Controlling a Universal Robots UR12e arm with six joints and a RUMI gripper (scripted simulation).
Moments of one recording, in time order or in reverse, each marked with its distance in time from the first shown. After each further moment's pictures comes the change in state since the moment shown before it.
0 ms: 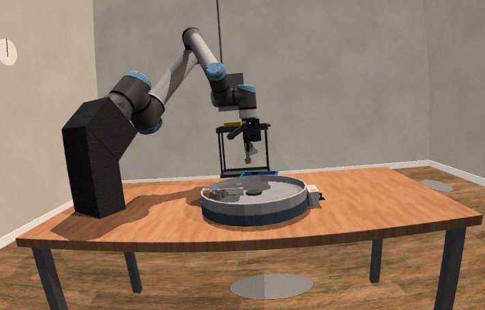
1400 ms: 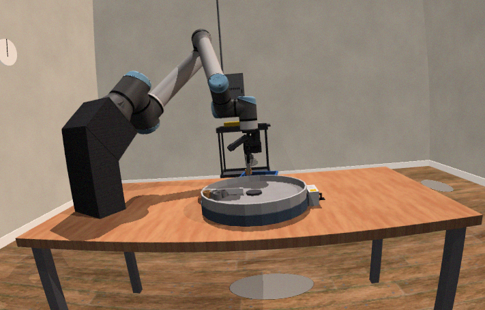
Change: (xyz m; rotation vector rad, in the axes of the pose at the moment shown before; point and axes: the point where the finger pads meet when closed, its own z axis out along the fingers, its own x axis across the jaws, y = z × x) arm -0.001 -0.003 0.057 0.005 0.002 0.002
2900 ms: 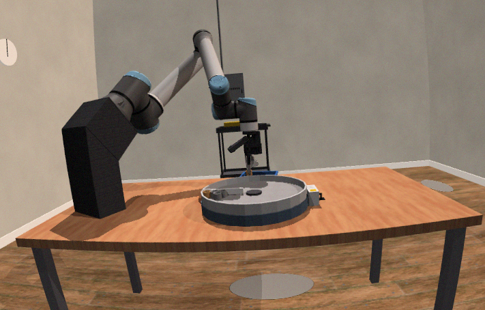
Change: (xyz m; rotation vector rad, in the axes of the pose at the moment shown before) arm 0.001 0.002 0.008 -0.003 -0.001 -0.002
